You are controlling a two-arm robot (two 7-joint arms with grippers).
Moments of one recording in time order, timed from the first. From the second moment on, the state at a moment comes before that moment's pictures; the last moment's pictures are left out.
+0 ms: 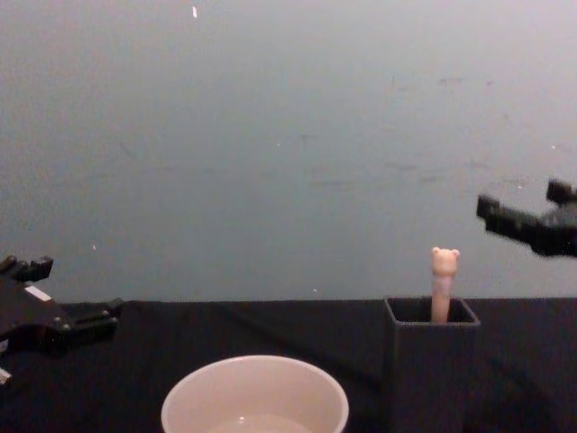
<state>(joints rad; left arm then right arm) -0.20 0.60 0.45 -1.41 -0.25 -0.12 0.03 0.25 0.36 -0.28 -1.39 0.33 -0.17 0.21</state>
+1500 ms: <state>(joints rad) -0.20 0.60 0.45 -1.41 -0.25 -0.12 0.03 0.24 0.34 -0.30 -1.30 0.24 -0.06 0.20</state>
